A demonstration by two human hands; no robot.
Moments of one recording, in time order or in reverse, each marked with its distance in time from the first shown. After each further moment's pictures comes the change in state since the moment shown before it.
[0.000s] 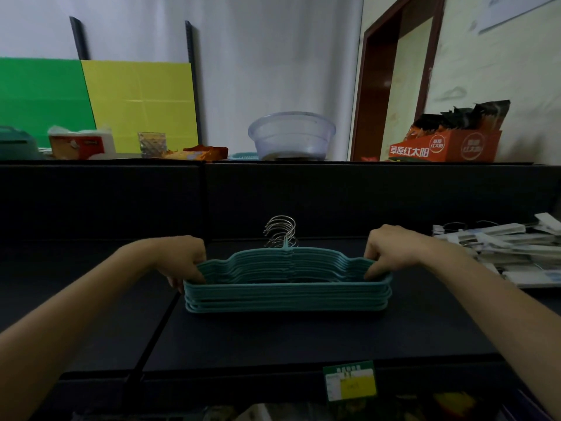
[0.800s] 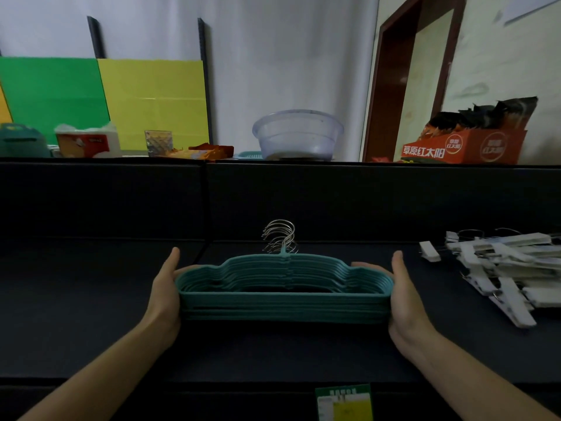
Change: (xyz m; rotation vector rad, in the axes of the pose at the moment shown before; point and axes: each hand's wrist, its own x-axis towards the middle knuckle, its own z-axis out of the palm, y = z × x) left_hand 0.000 0.029 0.082 -1.713 0.676 -0.057; right_hand -0.007 -0.023 0.088 1.751 0.421 0.177
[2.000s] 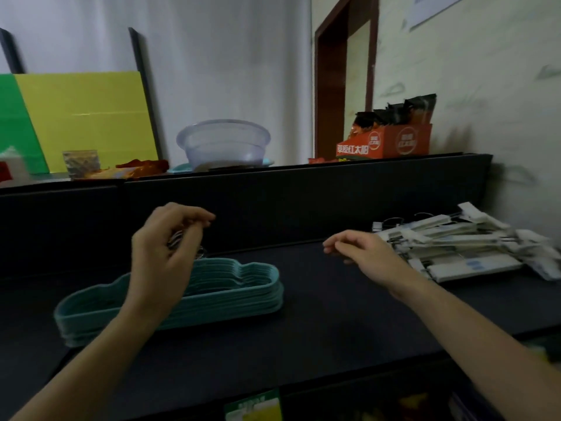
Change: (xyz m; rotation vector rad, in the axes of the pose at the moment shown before) left_hand -0.042 0.047 0.117 0.540 -0.118 1.093; right_hand 0.014 -0.063 -0.082 -0.628 -0.131 -0.346
